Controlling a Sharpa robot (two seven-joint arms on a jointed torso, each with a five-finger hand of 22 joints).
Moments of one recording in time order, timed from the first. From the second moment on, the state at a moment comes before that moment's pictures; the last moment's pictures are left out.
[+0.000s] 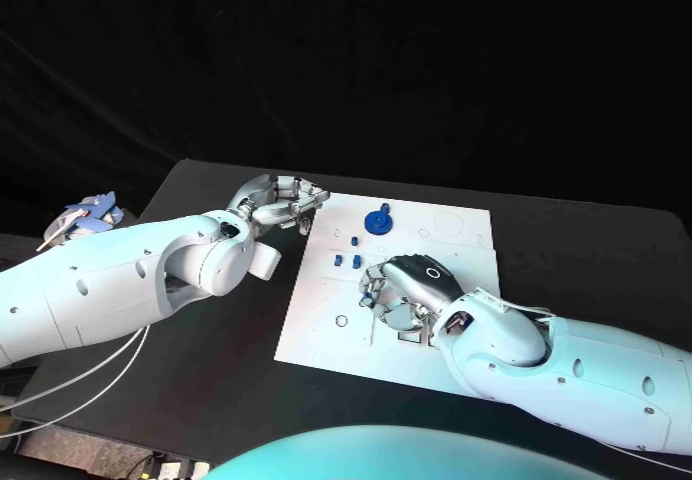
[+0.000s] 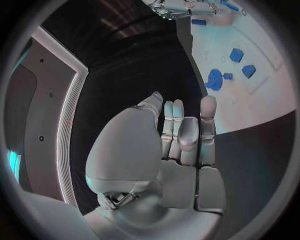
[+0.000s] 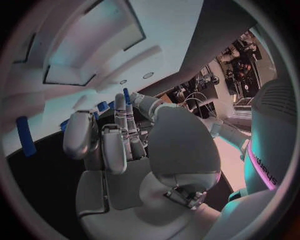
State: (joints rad) left arm 1.08 -0.92 0.04 1.56 -0.26 -0.37 0.23; left_hand 1.46 -0.15 0.25 0.29 0.06 0.86 0.11 0.55 0.61 0.87 0.06 0.85 0.38 1.32 0.00 1.41 0.90 0.16 0.98 0.10 1.09 0.76; right arm 1.02 -0.69 -0.15 1.70 -1.75 -0.55 -0.27; right_hand 1.27 -0.15 0.62 0.05 0.11 0.96 0.13 0.44 0.29 1.12 0.05 0.41 0.18 1.47 -0.01 1.44 1.22 0.10 1.38 0.09 1.19 1.31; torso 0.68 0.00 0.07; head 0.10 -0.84
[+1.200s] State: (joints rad) left arm 1.08 -0.92 0.04 1.56 -0.21 -0.38 0.26; left_hand 1.46 -0.15 0.26 0.28 0.06 0.83 0.13 0.53 0.59 0.84 0.08 0.84 0.36 1.27 0.01 1.38 0.80 0.17 0.94 0.11 1.05 0.71; right arm 1.01 -0.67 -0.15 1.68 -1.78 -0.53 -0.28; right_hand 1.27 -0.15 0.62 0.05 0.11 0.96 0.12 0.44 0.29 1.12 0.05 0.41 0.18 1.47 -0.01 1.44 1.22 0.10 1.38 0.09 1.19 1.31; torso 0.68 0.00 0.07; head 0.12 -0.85
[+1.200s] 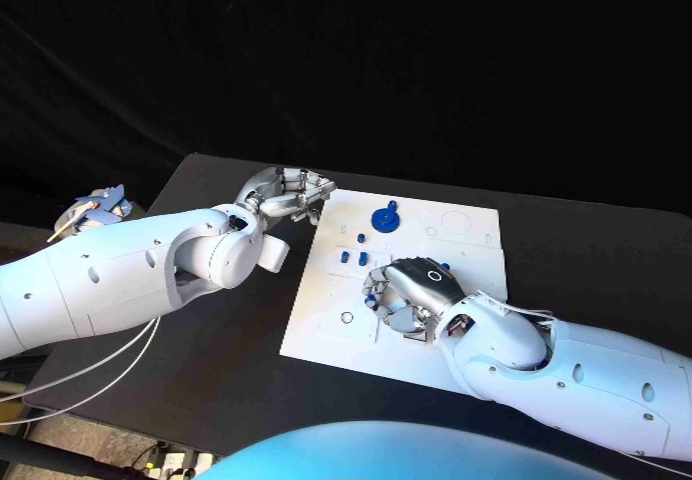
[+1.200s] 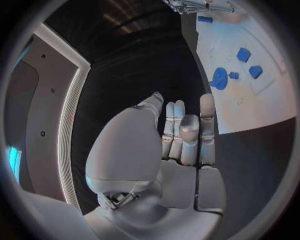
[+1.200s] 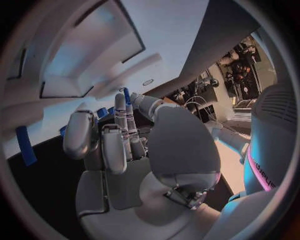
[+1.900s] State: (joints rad) left arm 1.08 -0.92 0.04 1.56 -0.21 -0.38 0.26; left_hand 1.46 -0.15 0.26 0.29 0.06 0.83 0.13 0.53 0.59 0.84 0.08 0.84 0.36 1.27 0.01 1.38 0.80 0.17 0.94 0.11 1.05 0.71; right arm 1.00 -0.67 -0.15 1.68 -1.81 -0.53 -0.30; right_hand 1.27 -0.15 0.62 0.05 0.10 0.96 0.12 0.44 0.30 1.12 0.05 0.41 0.18 1.47 -0.01 1.44 1.22 0.10 1.38 0.09 1.19 1.31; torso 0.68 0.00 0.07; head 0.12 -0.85
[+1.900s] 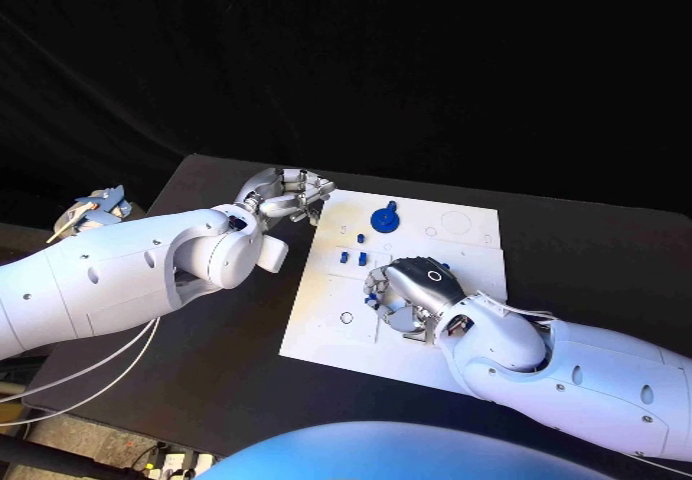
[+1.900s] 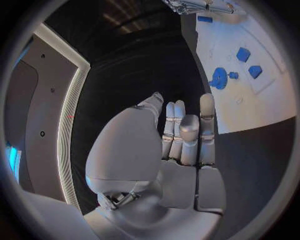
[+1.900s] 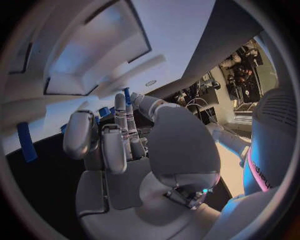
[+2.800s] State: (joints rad) left arm 1.08 -0.92 0.04 1.56 -0.21 -0.37 0.25; left_hand 1.46 -0.15 0.26 0.29 0.06 0.83 0.13 0.53 0.59 0.84 0.08 0.84 0.36 1.27 0.01 1.38 0.81 0.17 0.94 0.11 1.05 0.71; right arm 1.01 -0.67 -0.15 1.68 -1.83 -0.50 -0.32; right_hand 1.27 -0.15 0.62 0.05 0.10 0.96 0.12 0.44 0.30 1.12 0.05 0.41 0.18 1.47 -0.01 1.44 1.22 0.10 1.38 0.09 1.19 1.31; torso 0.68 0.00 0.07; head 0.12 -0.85
